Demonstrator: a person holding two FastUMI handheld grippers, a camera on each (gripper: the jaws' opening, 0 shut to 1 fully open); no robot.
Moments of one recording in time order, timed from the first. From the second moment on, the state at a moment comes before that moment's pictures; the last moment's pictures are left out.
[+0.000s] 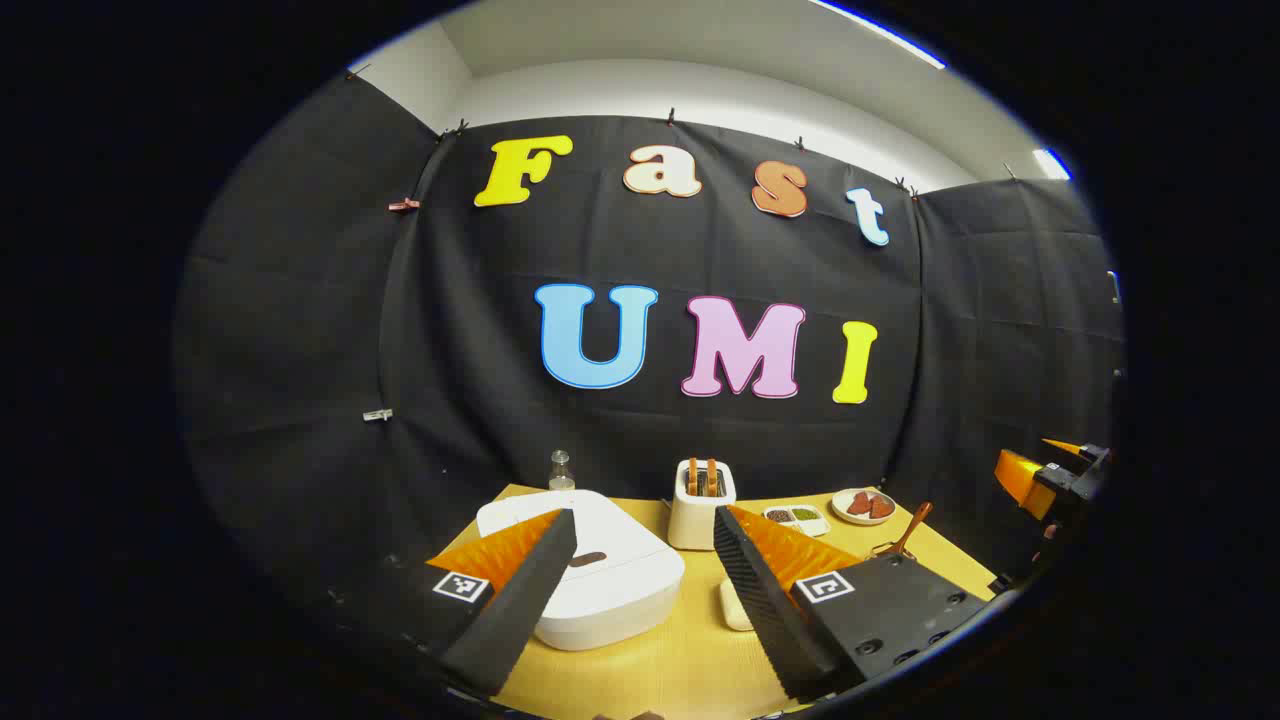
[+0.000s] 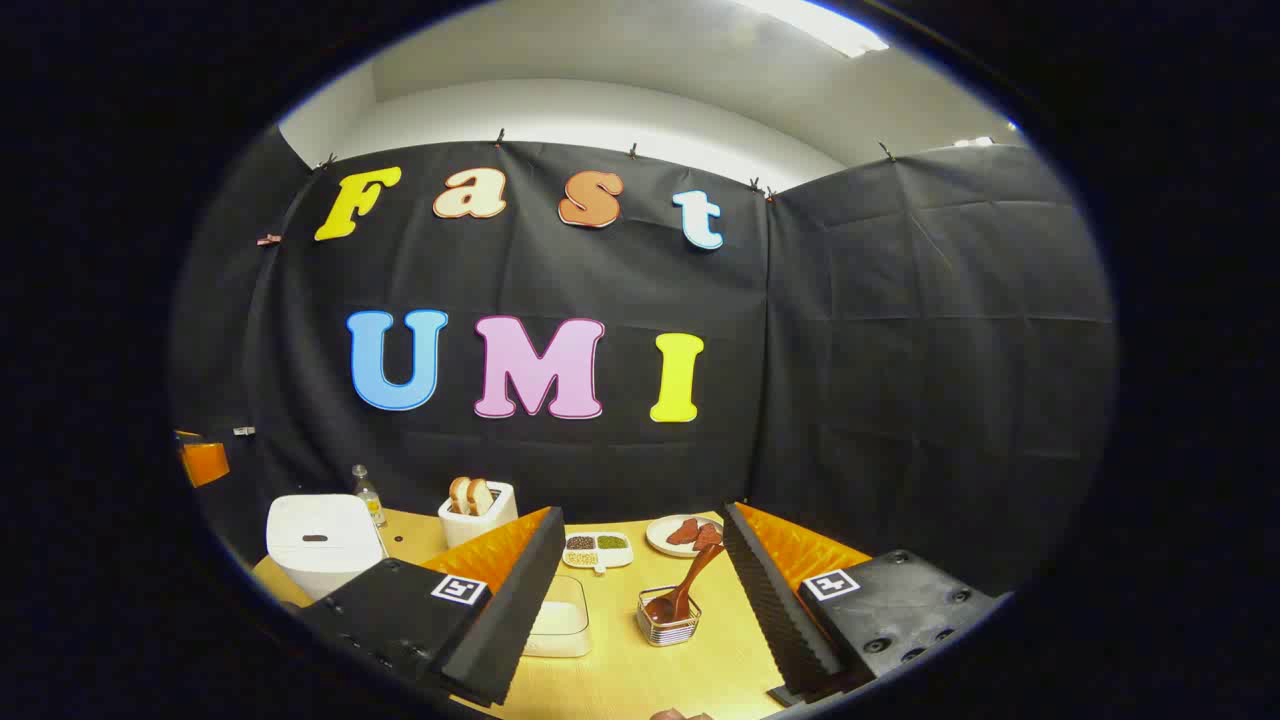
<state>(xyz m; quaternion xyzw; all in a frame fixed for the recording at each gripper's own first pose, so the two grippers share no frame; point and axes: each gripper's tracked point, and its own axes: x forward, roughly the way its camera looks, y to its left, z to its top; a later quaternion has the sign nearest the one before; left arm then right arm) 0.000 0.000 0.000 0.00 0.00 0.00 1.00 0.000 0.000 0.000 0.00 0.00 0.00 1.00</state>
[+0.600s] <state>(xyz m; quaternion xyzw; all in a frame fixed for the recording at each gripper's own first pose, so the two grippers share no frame) -0.001 0.009 -0.003 0.00 0.00 0.01 1.00 0.008 0.030 -0.004 -0.02 0.01 0.03 1.00</state>
